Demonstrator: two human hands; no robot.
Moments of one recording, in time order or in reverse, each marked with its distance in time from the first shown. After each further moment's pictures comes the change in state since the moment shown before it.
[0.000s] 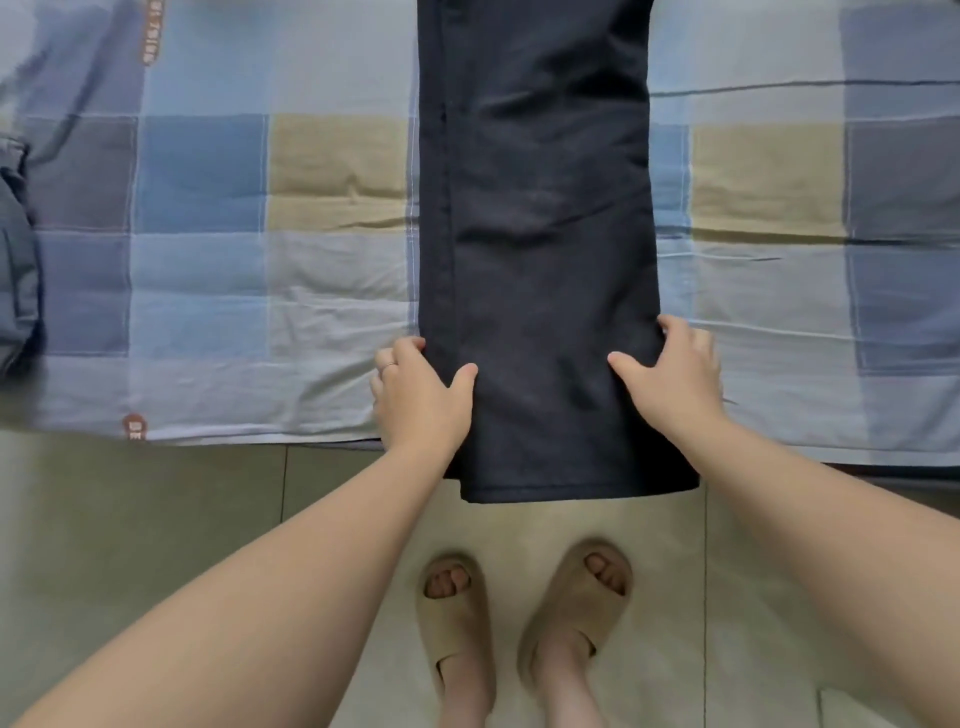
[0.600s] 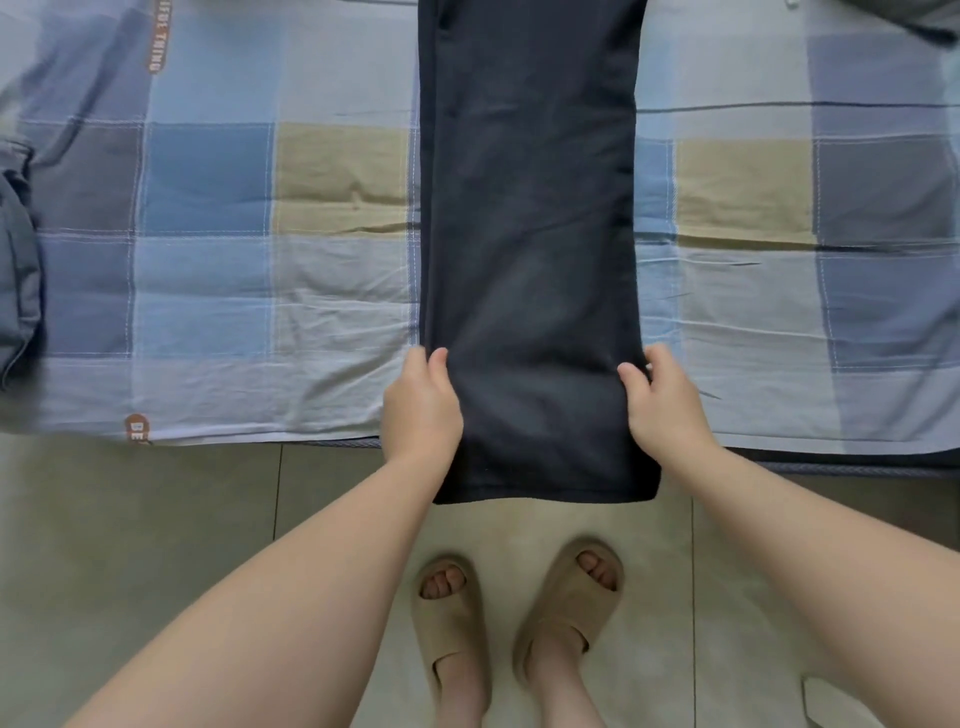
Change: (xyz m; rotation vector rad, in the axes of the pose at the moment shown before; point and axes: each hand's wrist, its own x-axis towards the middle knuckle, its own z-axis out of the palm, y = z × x) left_hand -0.012 -0.008 -0.006 -0.215 0.016 -0.005; right_hand -0.028 0.013 0.009 0.263 -0.018 -0.066
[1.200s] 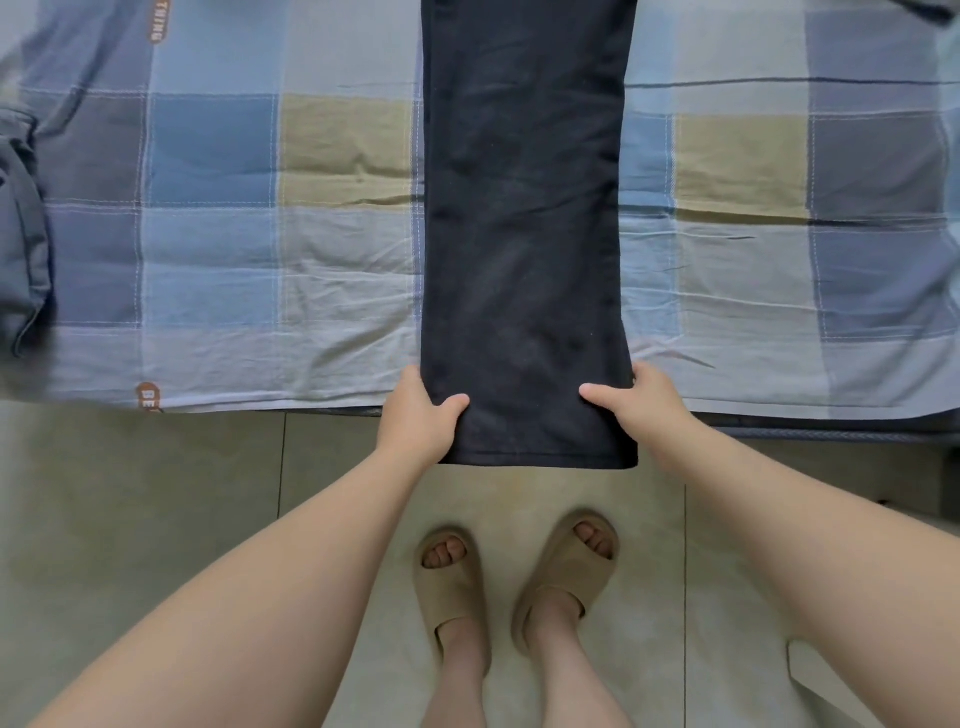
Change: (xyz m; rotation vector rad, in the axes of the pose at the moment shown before) left_hand -0.015 -0.040 -0.012 0.010 -0.296 -0.105; right_hand -0.025 0.011 0.009 0.226 -0.247 0.239
